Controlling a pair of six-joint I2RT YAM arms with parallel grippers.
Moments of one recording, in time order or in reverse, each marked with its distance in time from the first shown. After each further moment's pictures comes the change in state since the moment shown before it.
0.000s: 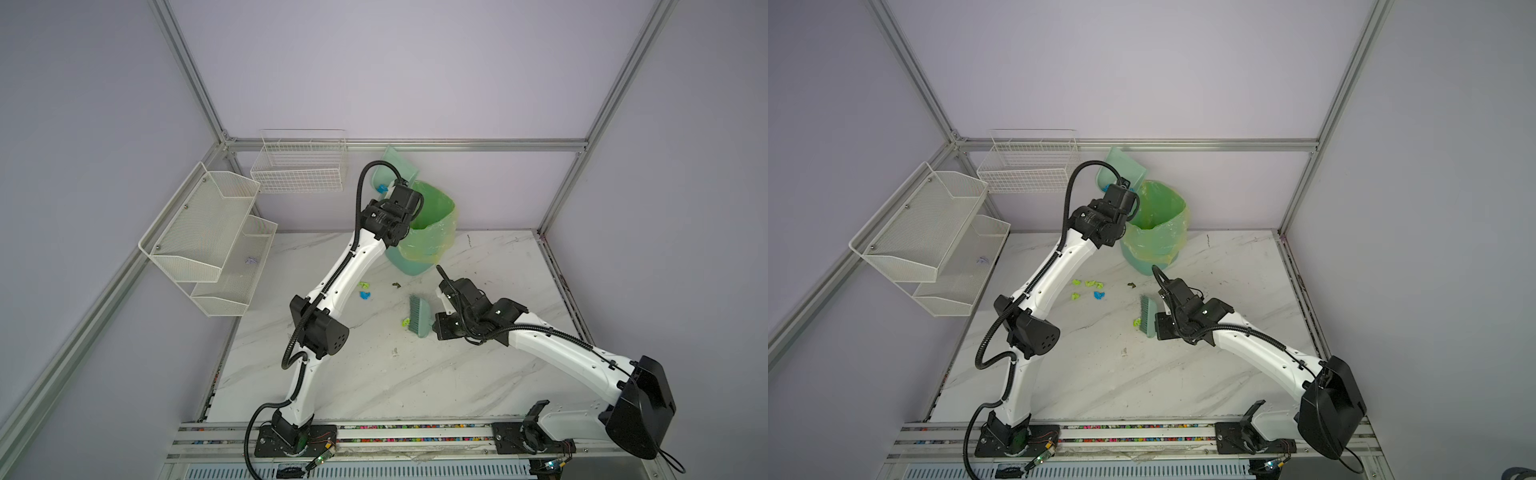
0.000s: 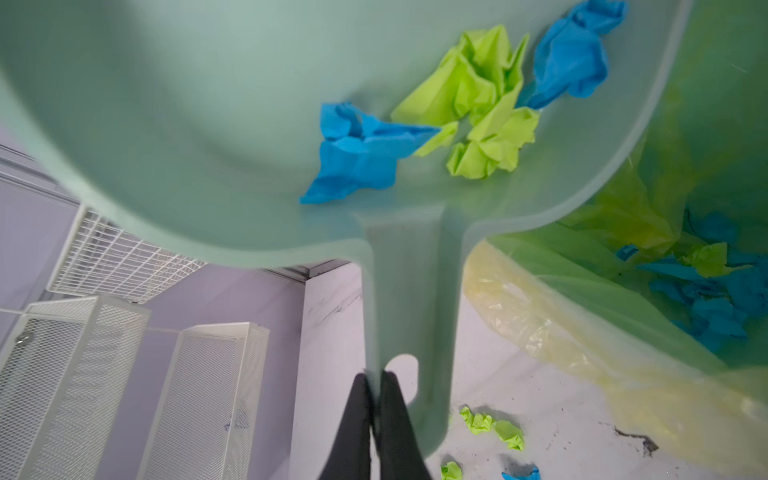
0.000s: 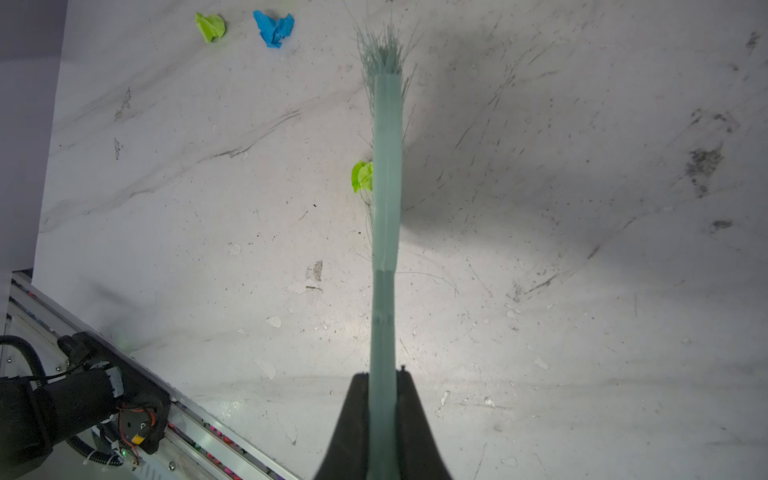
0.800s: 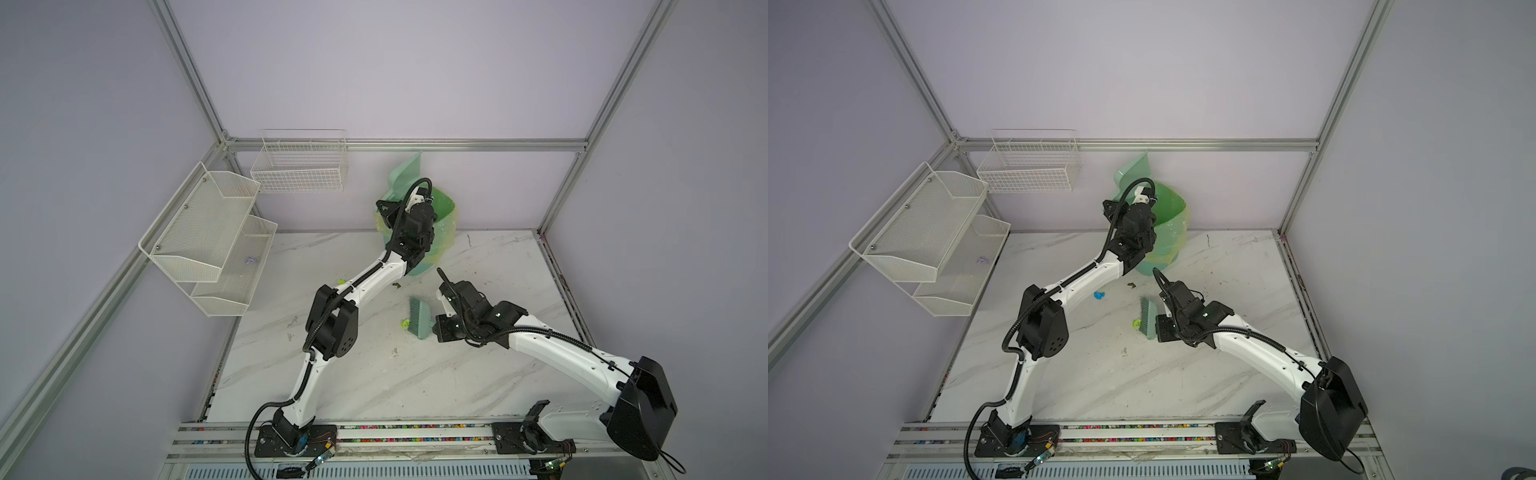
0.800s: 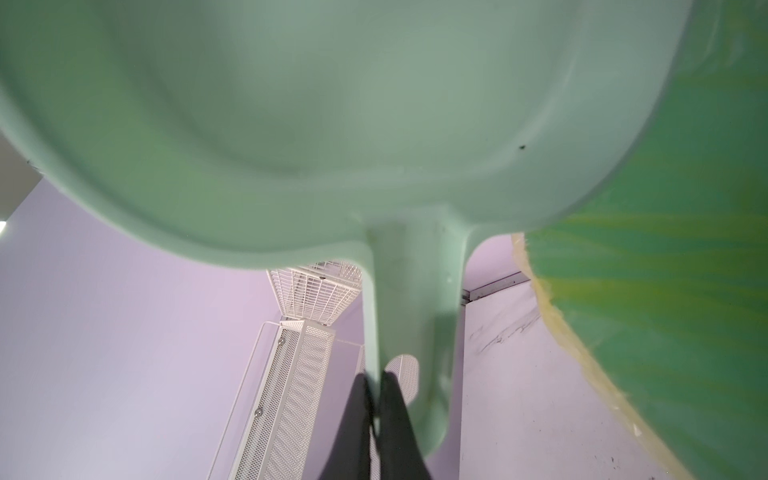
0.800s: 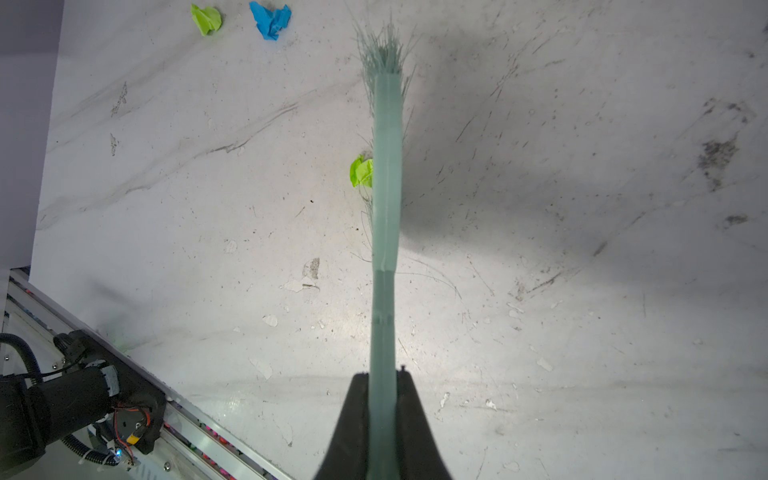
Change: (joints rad) left arm -0.054 0.027 -0.429 1.217 -0.446 1.056; right arm 0.000 -0.013 -0.038 0.027 -0.004 0.000
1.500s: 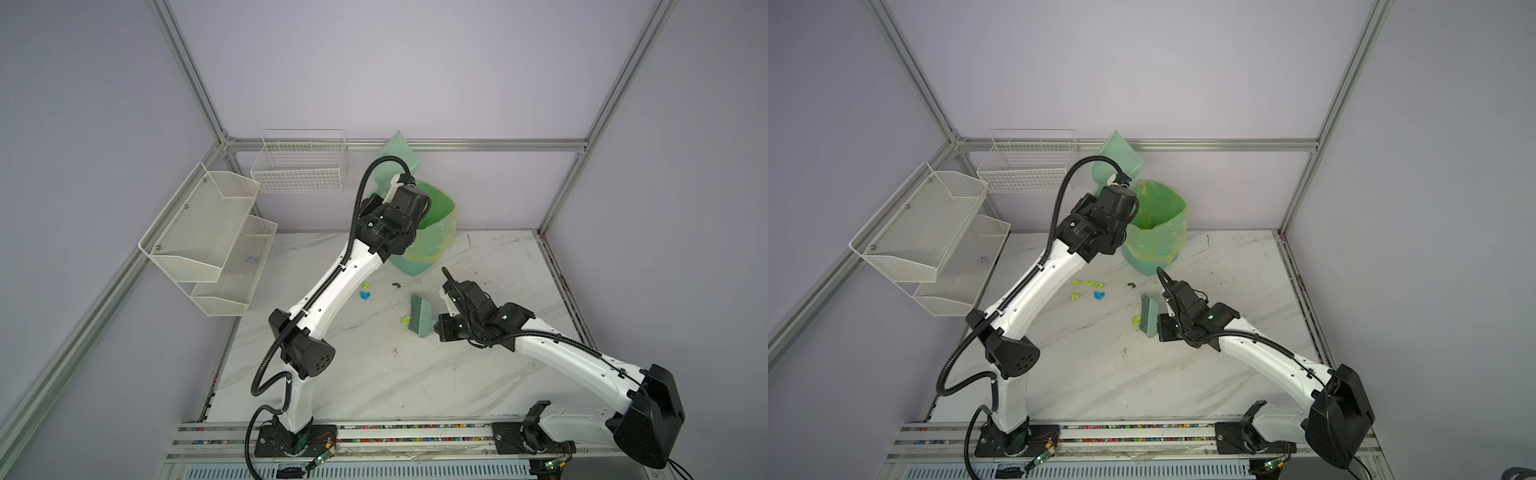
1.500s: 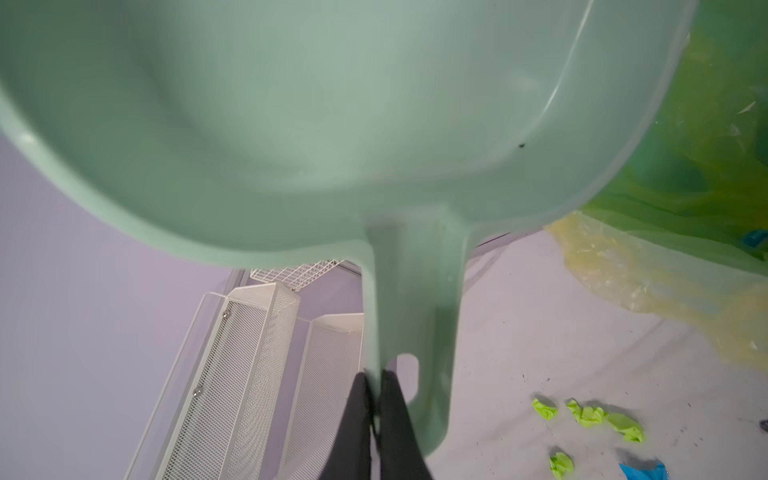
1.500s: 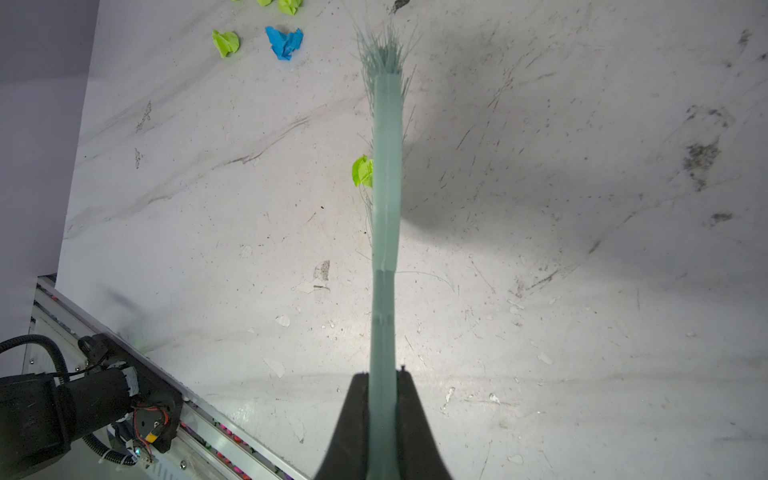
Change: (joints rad) left arm -0.017 -0.333 0.198 -1.201 0.271 -0.969; right arm 0.000 -0.044 0.002 -0.005 0.003 0.023
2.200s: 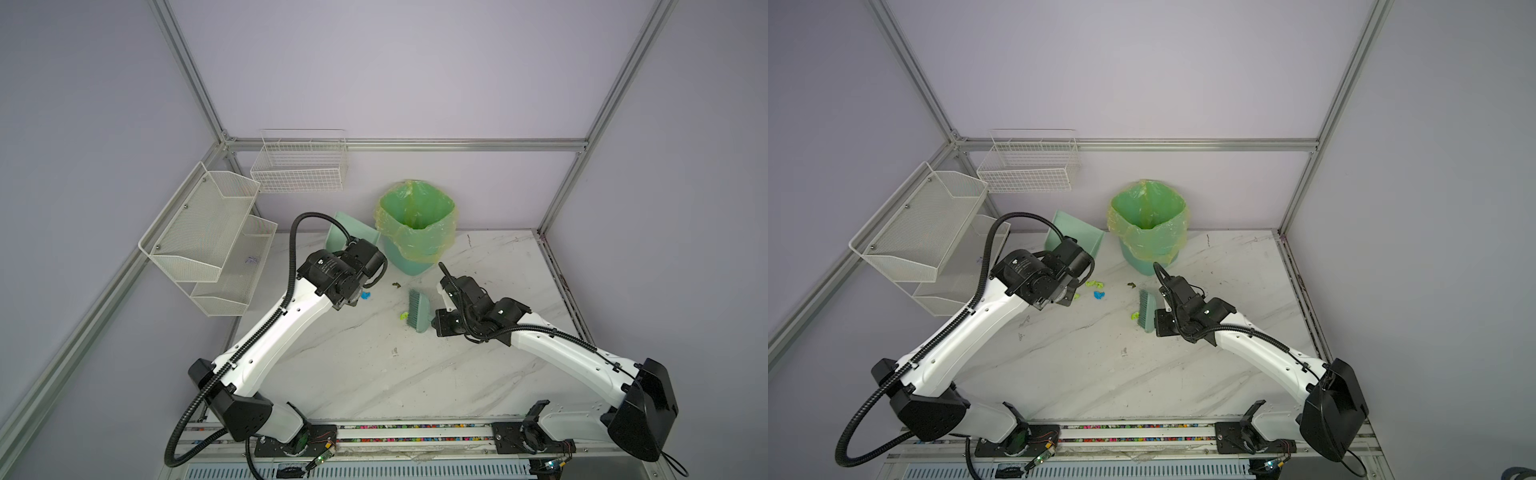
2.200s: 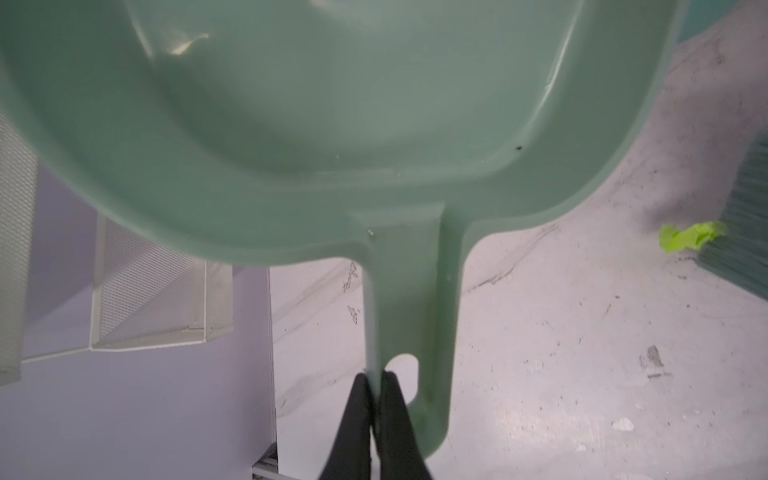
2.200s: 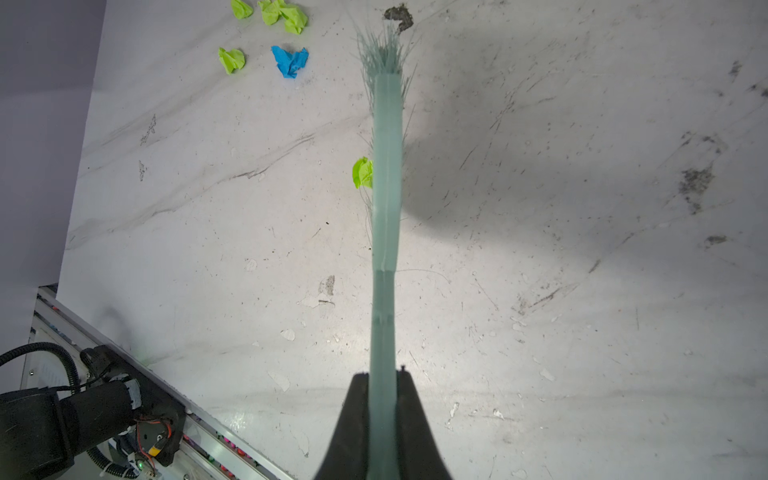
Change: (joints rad) left arm 0.012 -0.509 -0.675 -0.489 0.481 -0.659; right arm 0.000 0.049 0.048 -0.003 0.013 -0.012
